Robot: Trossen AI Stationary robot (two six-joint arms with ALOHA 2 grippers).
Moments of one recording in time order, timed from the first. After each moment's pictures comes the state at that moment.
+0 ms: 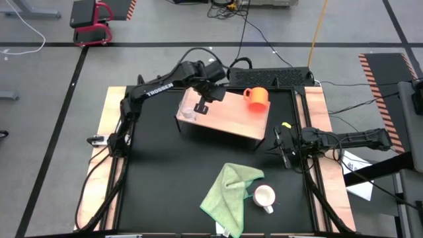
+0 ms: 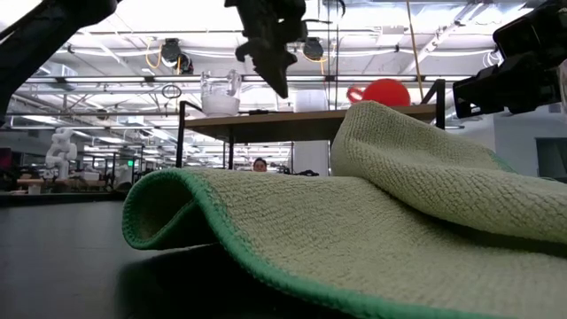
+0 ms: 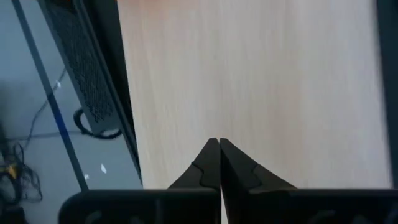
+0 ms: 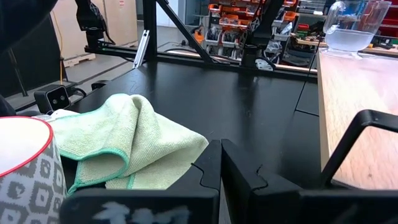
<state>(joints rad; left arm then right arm) 0.39 2.11 2.28 -1.31 0.04 0.81 0.03 0.24 0.02 0.08 -0.18 -0.09</state>
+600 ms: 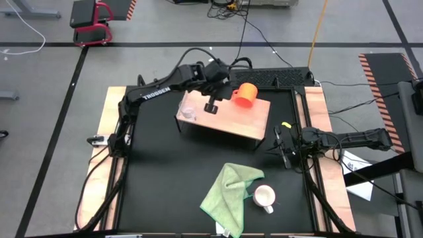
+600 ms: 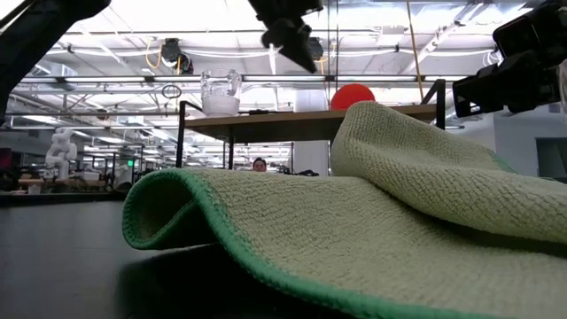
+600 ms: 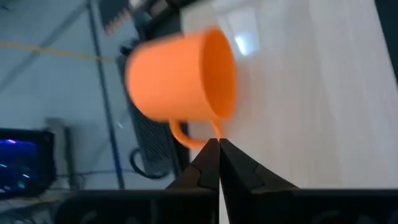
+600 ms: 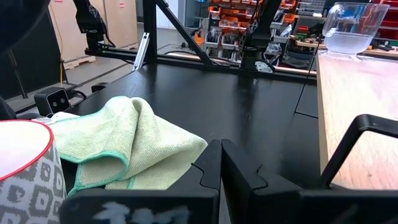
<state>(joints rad) 0.32 2.07 2.28 -1.05 -0.01 0.80 0.03 0.24 0.02 0.10 -0.18 -0.09</state>
